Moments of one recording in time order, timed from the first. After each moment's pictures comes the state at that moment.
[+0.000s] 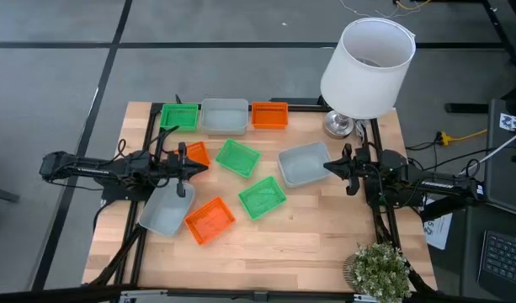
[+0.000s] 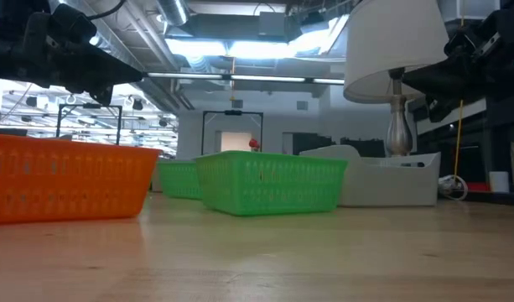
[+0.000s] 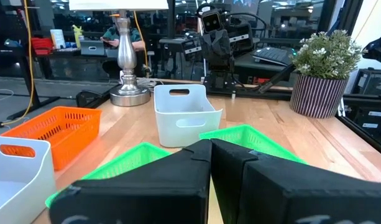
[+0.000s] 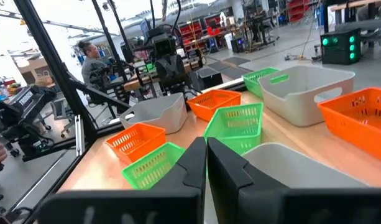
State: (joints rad) left arm 0.01 0.29 0.01 0.34 -0.14 -0.04; right arm -0.18 0.11 0.01 0.13 -0.11 0.31
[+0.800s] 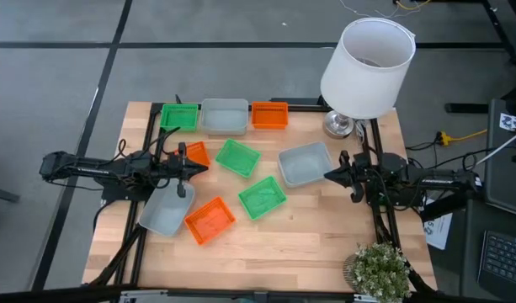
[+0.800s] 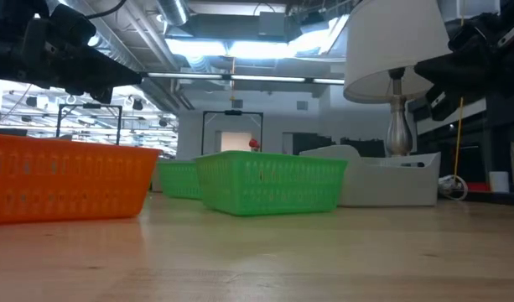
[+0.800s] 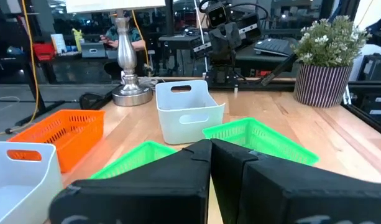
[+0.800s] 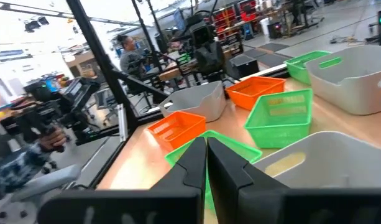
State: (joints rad) left arm 0.01 0.29 0.01 0.33 -0.14 0.02; right arm -0.05 0.11 0.01 0.13 -0.15 0.37
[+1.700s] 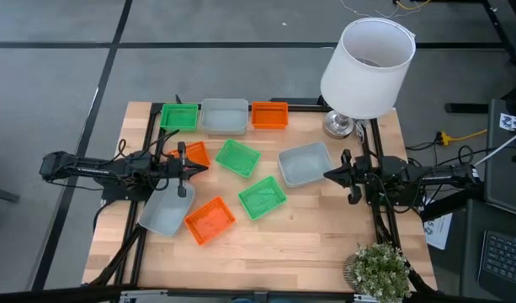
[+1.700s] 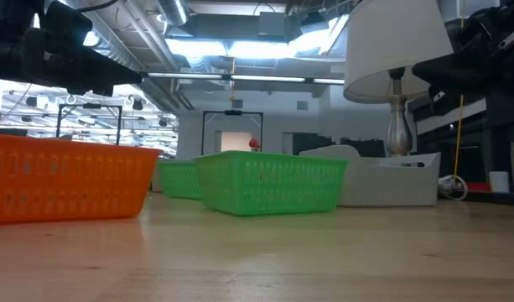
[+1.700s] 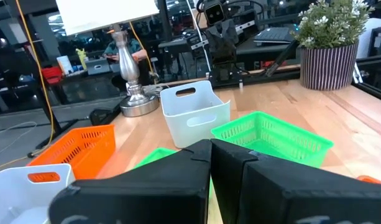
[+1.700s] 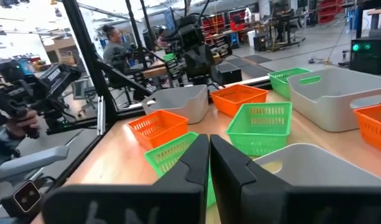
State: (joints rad) left arm 0.01 0.29 0.01 0.33 -0.14 0.17; right arm 0.06 0.11 0.01 0.13 0.04 0.23
